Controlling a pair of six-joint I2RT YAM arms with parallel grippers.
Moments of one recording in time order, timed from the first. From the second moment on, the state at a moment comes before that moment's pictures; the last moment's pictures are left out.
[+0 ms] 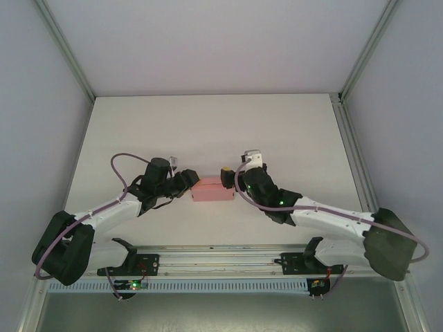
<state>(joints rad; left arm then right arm) -0.44 1.24 0.50 0.07 0.43 -1.05 0.89 1.23 0.61 0.13 0.43 0.50</state>
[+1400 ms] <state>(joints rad) -0.50 1.48 0.46 0.56 0.29 -0.76 0.85 1.48 0.45 0.64 0.44 0.66</state>
